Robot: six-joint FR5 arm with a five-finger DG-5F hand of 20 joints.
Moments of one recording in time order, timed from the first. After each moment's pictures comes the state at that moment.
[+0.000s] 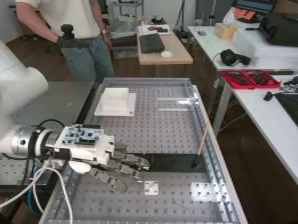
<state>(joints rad) 1.20 -2.00 -2.10 -2.34 -1.87 -0.85</state>
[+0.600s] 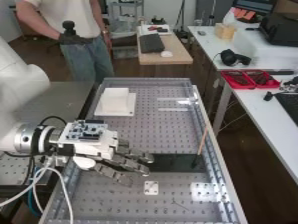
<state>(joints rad) 1.20 -2.00 -2.08 -2.35 -1.89 -0.86</state>
